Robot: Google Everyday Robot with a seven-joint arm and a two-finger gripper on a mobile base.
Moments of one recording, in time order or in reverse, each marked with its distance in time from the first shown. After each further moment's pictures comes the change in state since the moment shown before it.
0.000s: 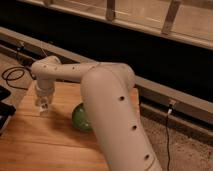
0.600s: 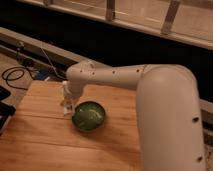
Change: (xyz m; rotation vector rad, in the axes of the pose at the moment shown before) arm 0.074 -0.108 -0.067 0.002 -0.118 0.144
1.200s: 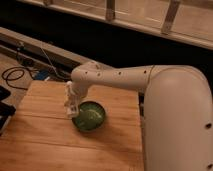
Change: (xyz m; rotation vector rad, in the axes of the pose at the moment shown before) arm 0.004 -0.006 -0.005 0.006 -0.005 0.008
